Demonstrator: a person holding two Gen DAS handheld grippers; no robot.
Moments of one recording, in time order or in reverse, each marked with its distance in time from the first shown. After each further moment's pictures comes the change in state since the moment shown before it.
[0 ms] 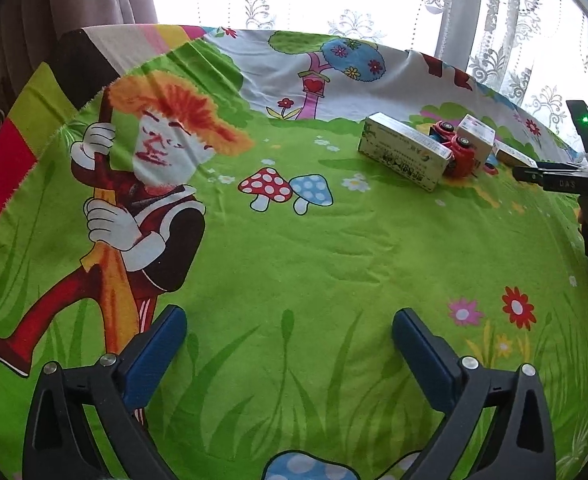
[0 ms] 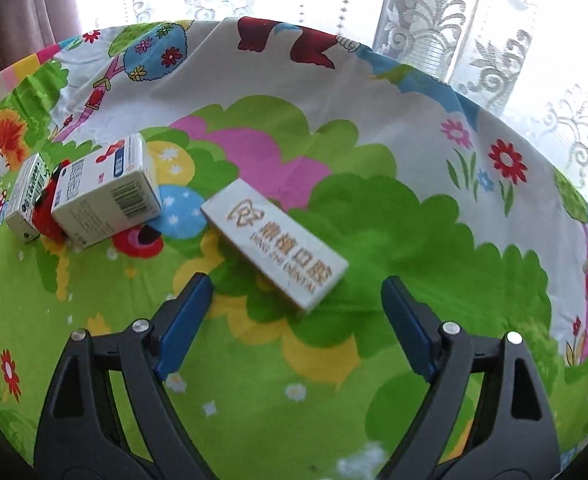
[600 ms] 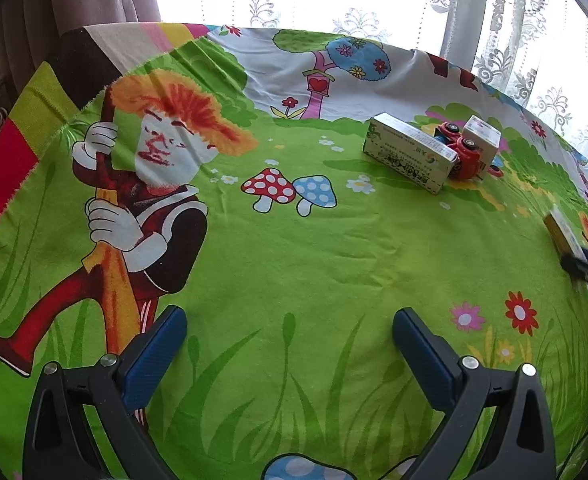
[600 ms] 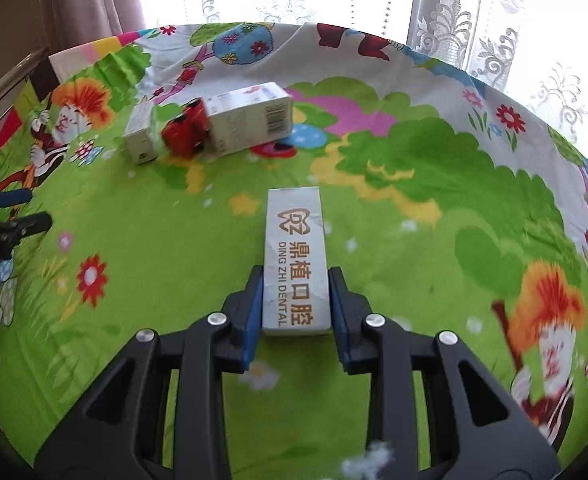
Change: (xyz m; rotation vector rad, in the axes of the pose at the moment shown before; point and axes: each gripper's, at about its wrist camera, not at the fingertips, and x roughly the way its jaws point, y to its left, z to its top) left arm -0.001 -0.004 0.002 -0.014 0.014 0.025; right arm -0.093 0.089 -0.112 0.049 -0.061 0.014
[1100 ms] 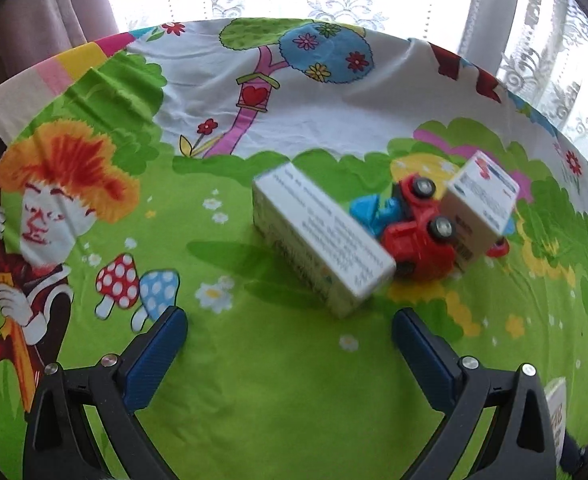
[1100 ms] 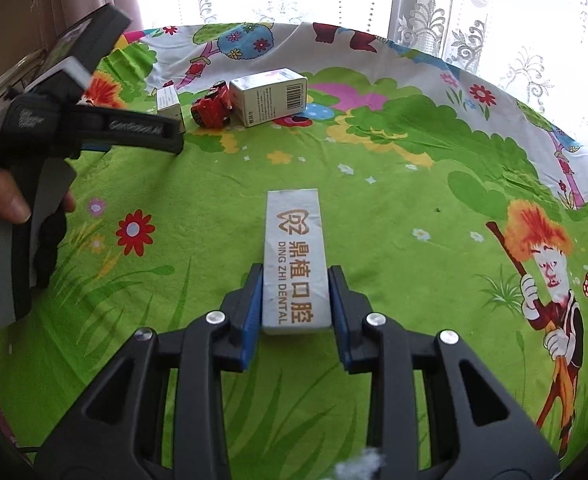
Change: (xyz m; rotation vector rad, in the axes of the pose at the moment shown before) left arm 0.063 -0.095 0.084 -0.102 0.077 0.081; right arm -0.016 0.016 -0.019 0.047 -0.009 -0.038
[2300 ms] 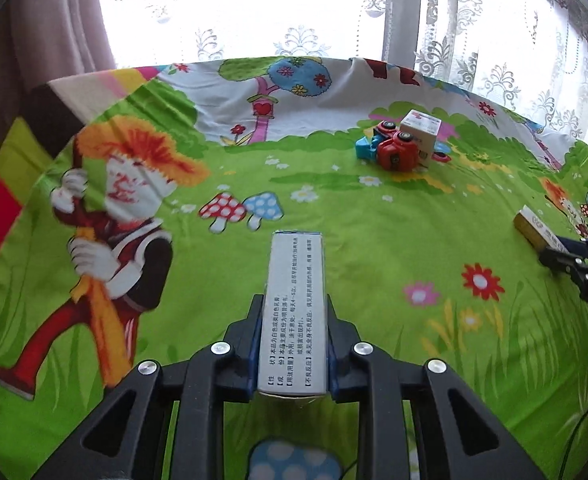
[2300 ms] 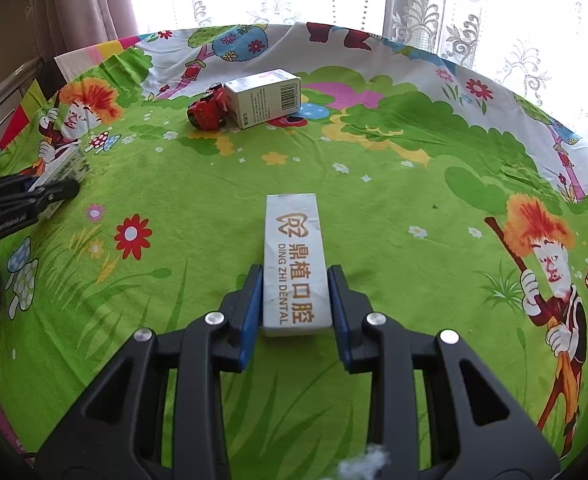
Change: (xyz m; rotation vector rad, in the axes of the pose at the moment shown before) left arm -0.065 0.104 -0.102 0.255 -0.161 -0.172; right arm 0.001 -0.002 0.000 0.023 0.001 0.002
